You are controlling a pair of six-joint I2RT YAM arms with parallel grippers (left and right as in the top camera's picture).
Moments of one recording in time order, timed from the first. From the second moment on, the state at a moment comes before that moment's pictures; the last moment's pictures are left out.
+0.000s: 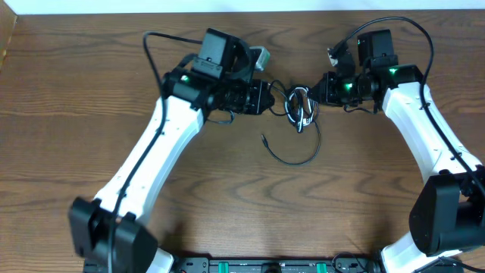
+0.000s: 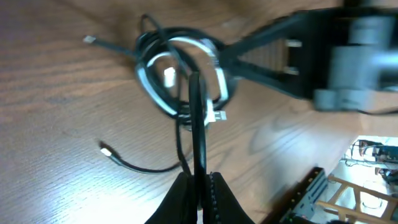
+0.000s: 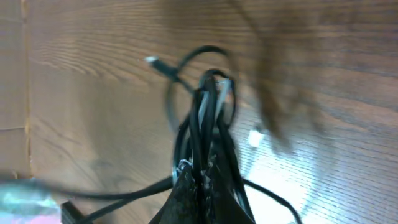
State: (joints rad) left arm -0.42 1.68 1.53 -0.85 0.55 -0.29; right arm 0.15 1.76 1.40 -0.73 -0.60 0.27
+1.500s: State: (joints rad) left arm -0.14 1.85 1.55 -1.01 0.44 -0.31; right arm 0.45 1.76 1.40 -0.69 -0.14 0.42
